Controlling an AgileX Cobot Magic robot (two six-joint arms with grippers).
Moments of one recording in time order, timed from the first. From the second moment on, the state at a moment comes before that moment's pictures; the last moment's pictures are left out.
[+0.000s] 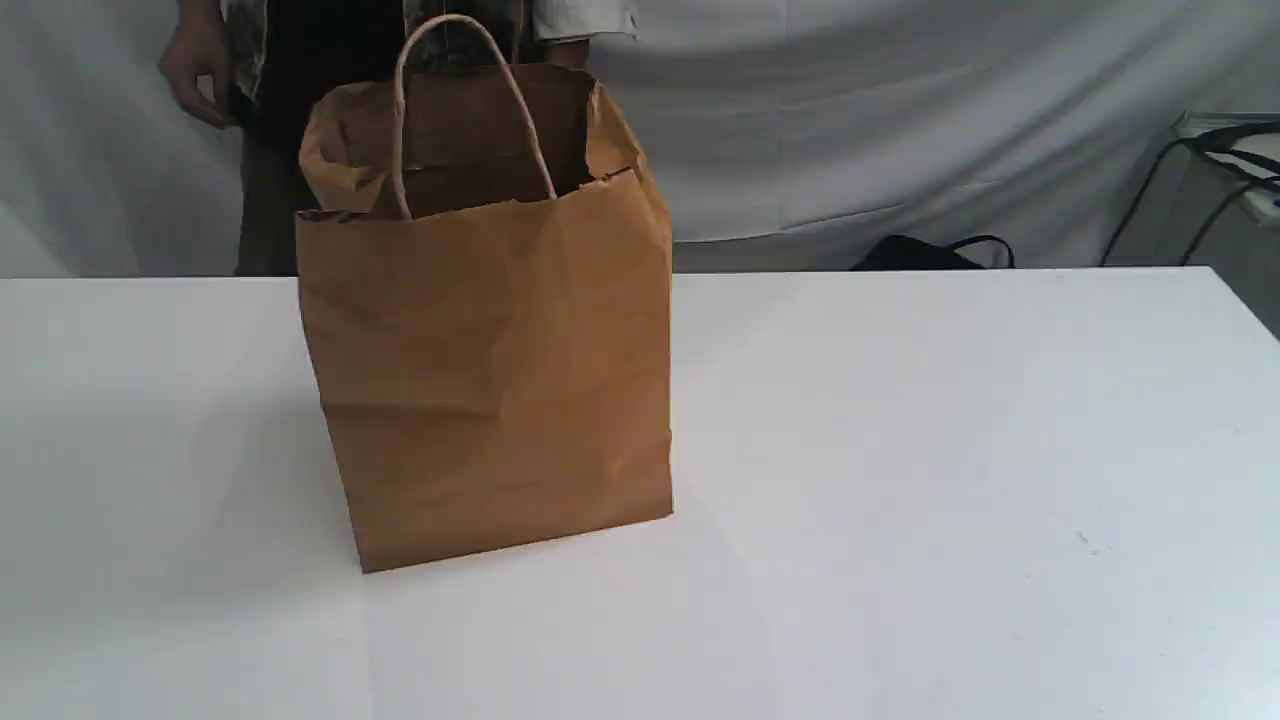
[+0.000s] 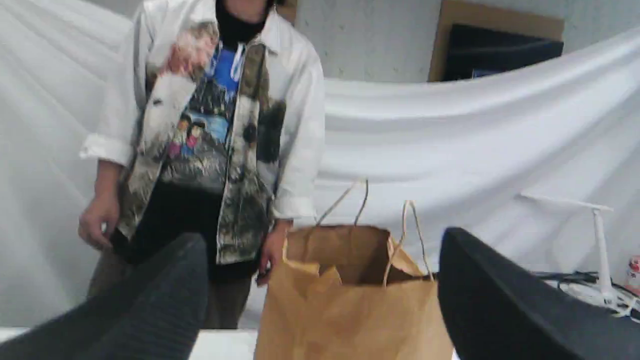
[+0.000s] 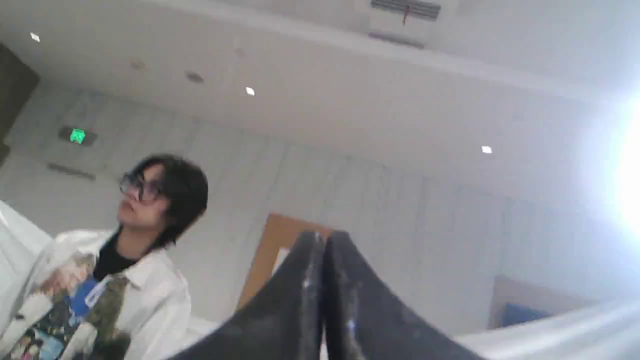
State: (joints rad) left arm -0.04 0.00 -0.67 -0.29 0.62 0.03; right arm 0.35 -0.01 -1.26 -0.21 0.68 -0.28
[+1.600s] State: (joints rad) left arm -0.04 0.00 -0.01 -0.83 0.39 0.39; right arm 0.39 0.00 -0.45 -0.96 0.38 1.15
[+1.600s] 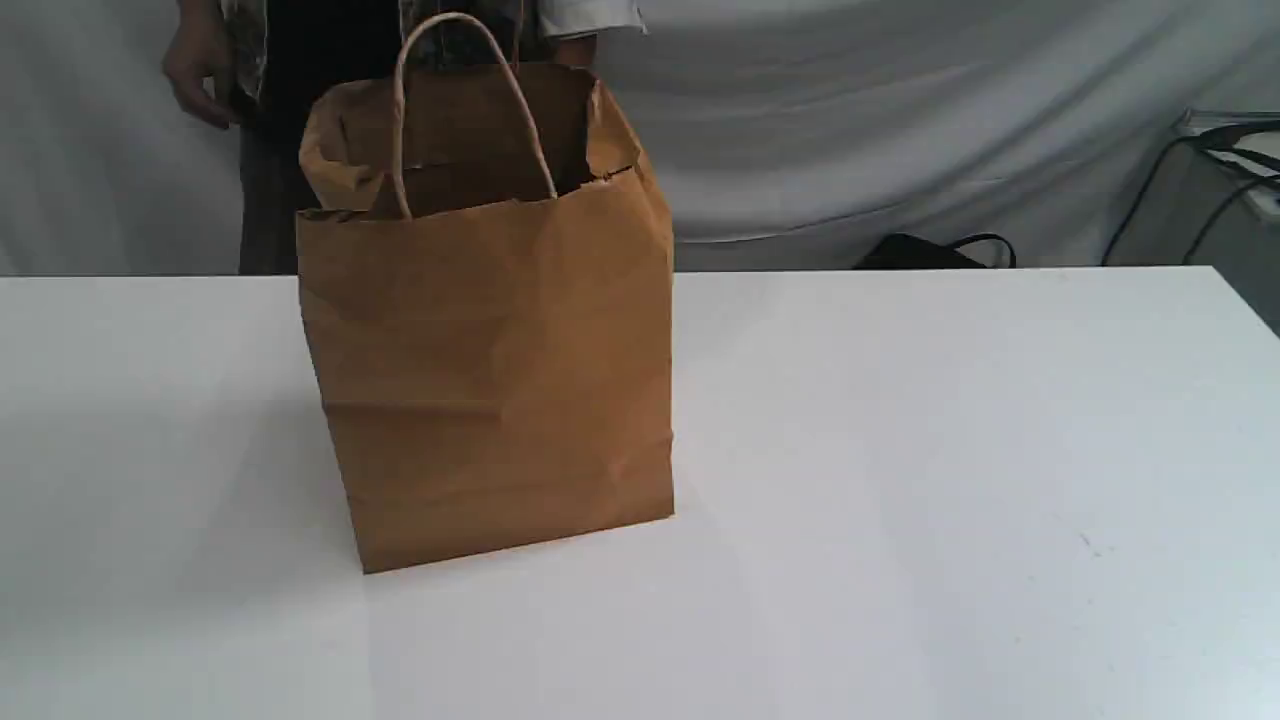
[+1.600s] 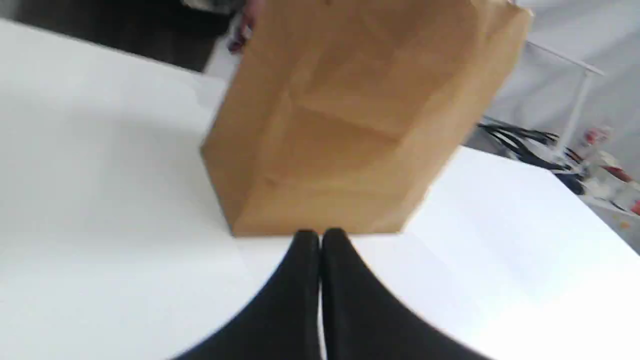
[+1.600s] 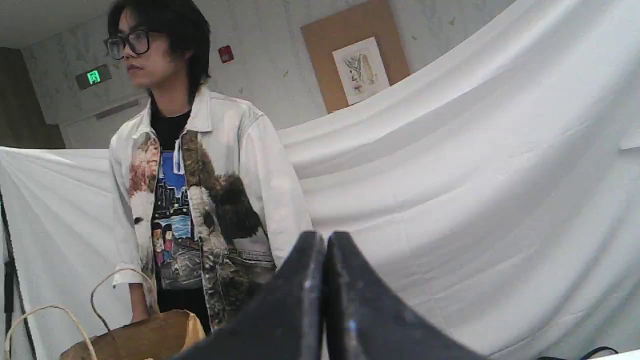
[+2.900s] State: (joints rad) left arm -0.16 0.00 0.00 -0.75 0.13 0.45; right arm 0.39 0.00 -0.44 -0.94 0.27 1.15
